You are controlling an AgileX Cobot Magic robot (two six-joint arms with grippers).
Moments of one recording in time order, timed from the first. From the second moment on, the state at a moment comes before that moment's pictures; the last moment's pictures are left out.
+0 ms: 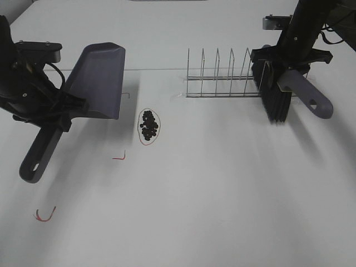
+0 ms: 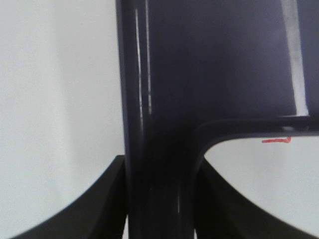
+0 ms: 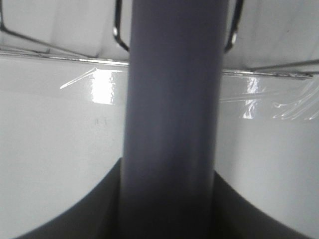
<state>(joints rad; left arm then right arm) -0.26 1.82 -1.10 0.06 0.55 -0.23 0.12 2.43 -2.20 0.01 1.22 0.02</state>
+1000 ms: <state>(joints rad) -0.26 1.82 -1.10 0.06 0.55 -0.23 0.12 2.21 -2.29 0.05 1.23 0.04</state>
